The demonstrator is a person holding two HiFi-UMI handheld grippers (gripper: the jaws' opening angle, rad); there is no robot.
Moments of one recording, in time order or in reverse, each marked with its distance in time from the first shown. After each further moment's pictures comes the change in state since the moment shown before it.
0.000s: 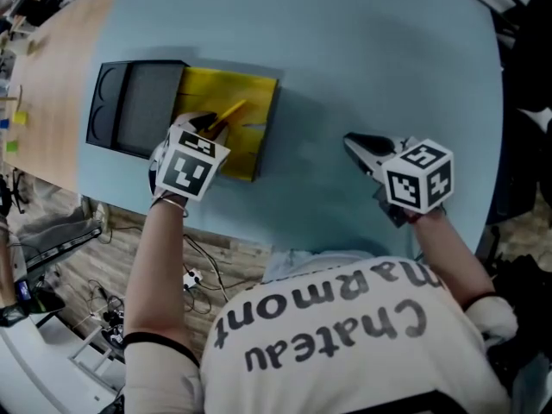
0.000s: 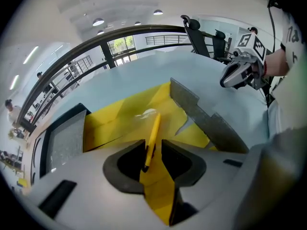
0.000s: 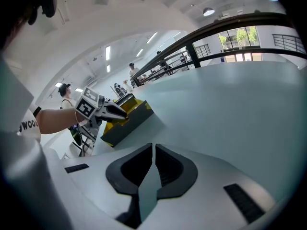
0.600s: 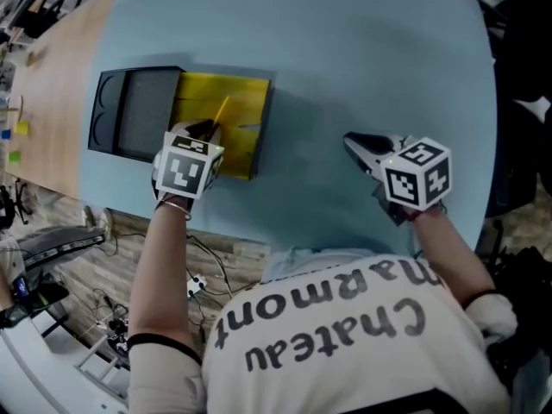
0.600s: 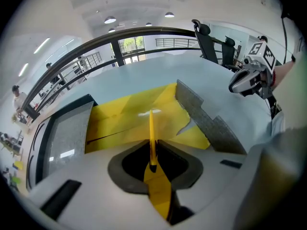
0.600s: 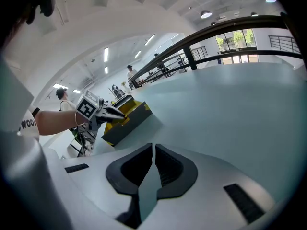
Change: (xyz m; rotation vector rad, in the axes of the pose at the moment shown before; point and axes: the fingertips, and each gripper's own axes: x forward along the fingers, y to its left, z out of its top) left arm 0.001 0.004 -0.005 -0.105 -0.039 0.019; right arm -0.014 -0.001 -0.004 0.012 -0.023 -0.029
